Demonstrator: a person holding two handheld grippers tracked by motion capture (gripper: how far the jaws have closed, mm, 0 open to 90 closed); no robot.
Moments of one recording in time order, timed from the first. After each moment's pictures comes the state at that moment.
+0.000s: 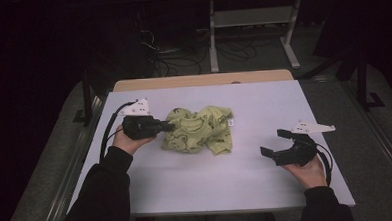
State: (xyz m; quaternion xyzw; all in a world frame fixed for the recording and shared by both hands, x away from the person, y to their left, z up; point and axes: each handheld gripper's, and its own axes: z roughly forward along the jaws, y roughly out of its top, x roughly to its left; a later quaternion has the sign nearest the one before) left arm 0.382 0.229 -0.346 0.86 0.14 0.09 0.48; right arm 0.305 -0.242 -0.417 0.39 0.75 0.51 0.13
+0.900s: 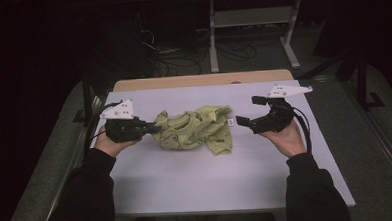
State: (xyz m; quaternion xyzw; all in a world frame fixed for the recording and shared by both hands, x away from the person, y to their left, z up) left arm 0.361 0.258 -0.323 0.87 0.11 0.10 0.46; right arm 0.367 -0.180 -0.337 0.31 0.76 0.56 0.12
